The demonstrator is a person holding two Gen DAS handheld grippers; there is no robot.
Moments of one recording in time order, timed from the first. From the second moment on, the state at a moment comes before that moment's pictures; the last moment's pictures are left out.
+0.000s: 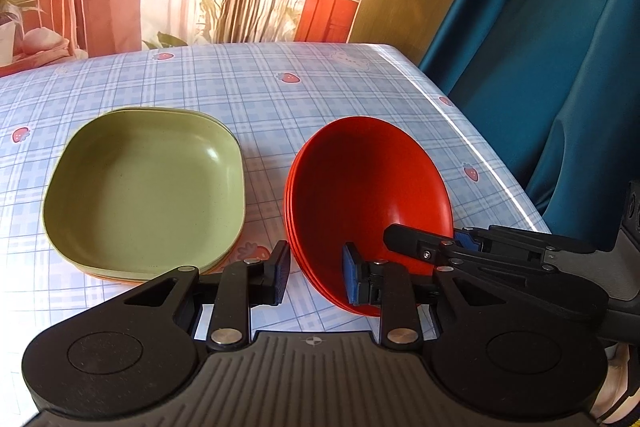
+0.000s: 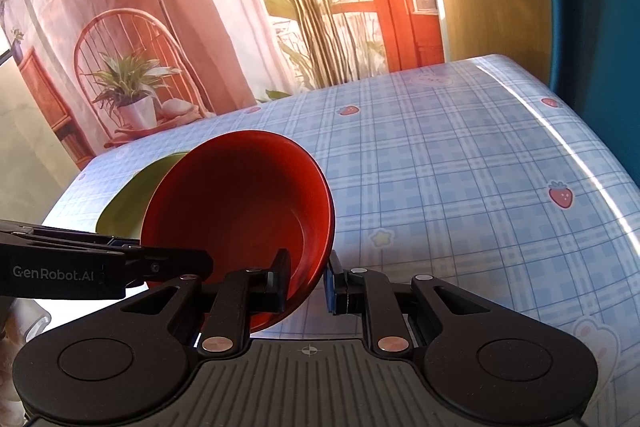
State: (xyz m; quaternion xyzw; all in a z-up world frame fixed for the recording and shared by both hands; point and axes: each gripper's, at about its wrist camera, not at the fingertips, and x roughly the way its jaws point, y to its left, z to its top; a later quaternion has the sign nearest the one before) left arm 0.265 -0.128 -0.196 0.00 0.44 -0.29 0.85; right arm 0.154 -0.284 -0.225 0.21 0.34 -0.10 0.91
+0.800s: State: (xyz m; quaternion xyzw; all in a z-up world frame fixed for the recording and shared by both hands) left arm 0.301 -0.041 -0.161 -0.05 0.40 -0.22 0.89; right arm 0.255 -0.225 -0.181 0.15 0.35 -0.03 0.93
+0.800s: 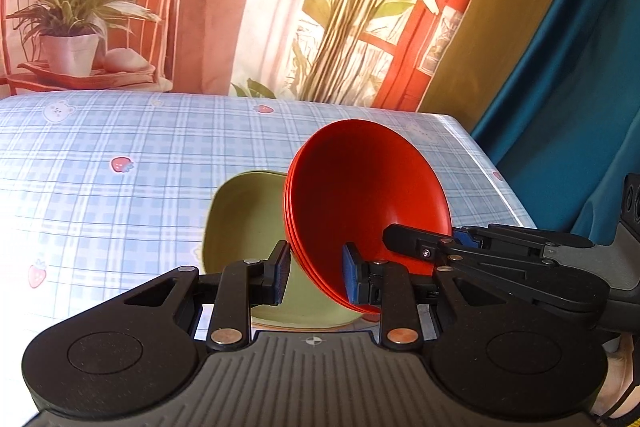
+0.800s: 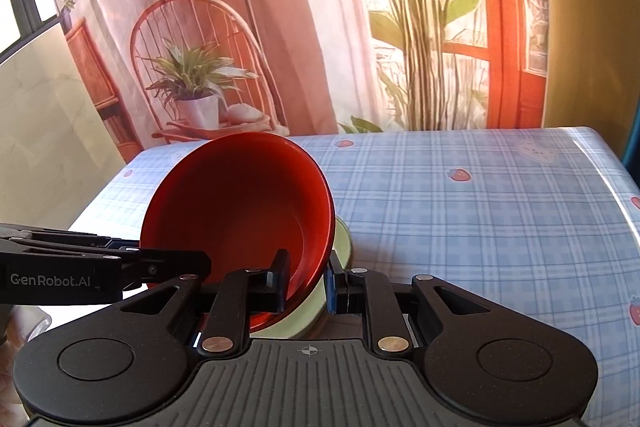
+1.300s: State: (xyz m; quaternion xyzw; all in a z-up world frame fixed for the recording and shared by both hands) left arm 0.311 -0.013 -0.190 -0.05 0.42 -0.20 0.88; right arm 0.284 -0.193 -0.212 0.13 0.40 -0.02 0.91
